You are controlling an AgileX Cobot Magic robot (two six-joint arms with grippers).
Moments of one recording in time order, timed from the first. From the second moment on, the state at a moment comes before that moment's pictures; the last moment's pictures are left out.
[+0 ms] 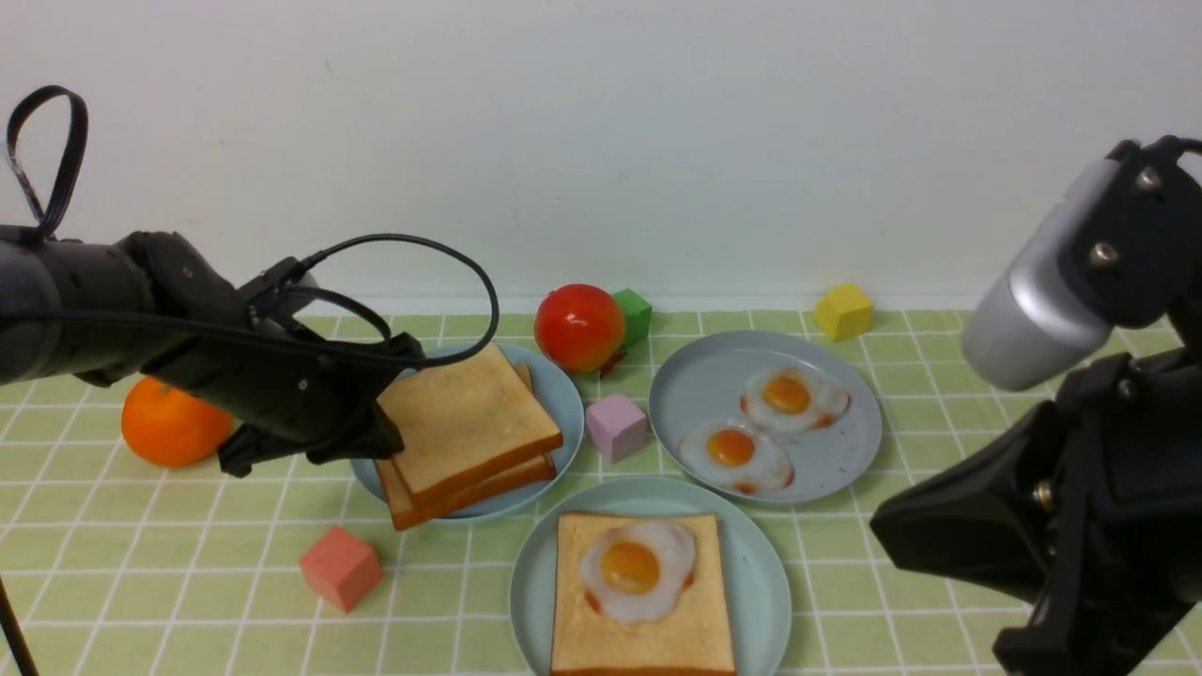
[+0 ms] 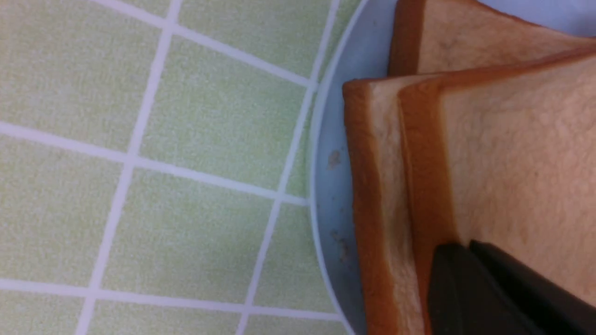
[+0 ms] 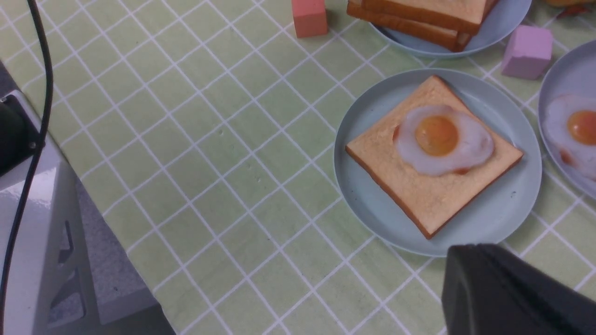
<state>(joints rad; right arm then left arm) 0.72 1.02 -1.04 0.25 0.89 -0.24 -0.12 1.86 -1.15 -0.60 0.47 -0.06</state>
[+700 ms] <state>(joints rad) 0.72 1.01 -1.04 0.27 0.89 -0.24 -0.15 1.62 -1.02 -0.95 0.59 0.31</state>
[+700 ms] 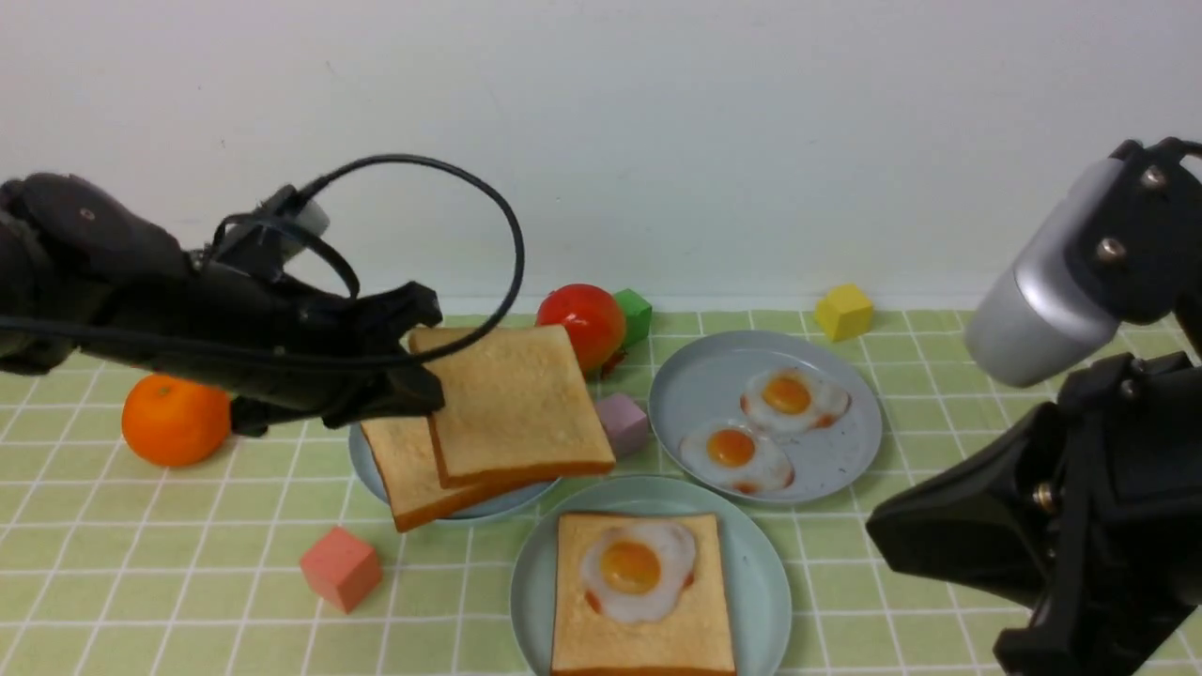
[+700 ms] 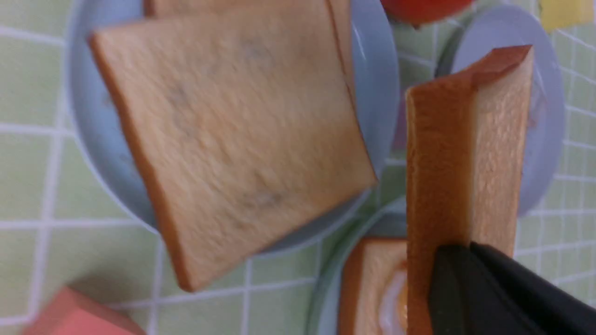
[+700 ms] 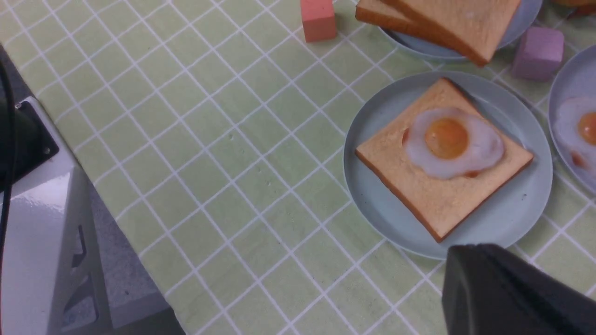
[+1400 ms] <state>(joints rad) 0.72 1.01 -1.04 0.25 0.86 -0.17 -0.29 1.73 -0.86 -1.33 0.56 0.74</state>
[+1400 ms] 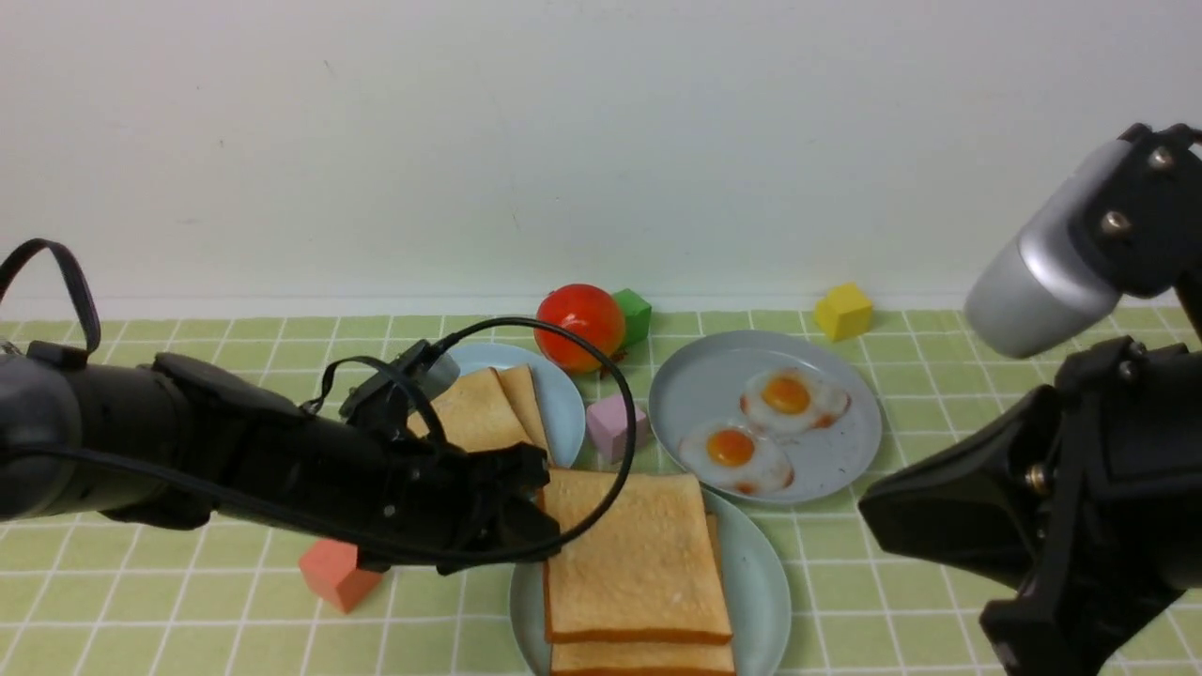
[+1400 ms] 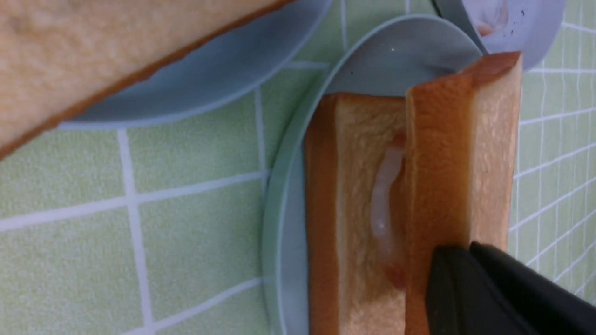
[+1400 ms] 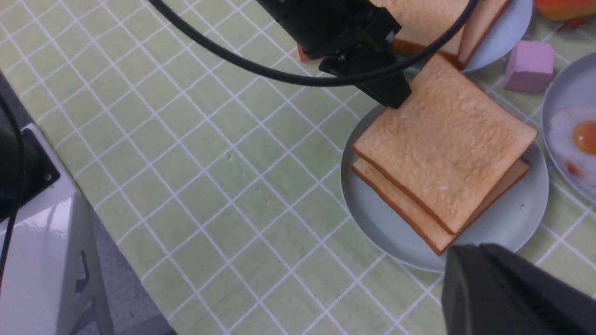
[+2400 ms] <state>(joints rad) 0.72 0.38 -0.43 -0.06 0.33 0.21 -0.29 0.75 -0.79 -0.40 0.87 -0.04</state>
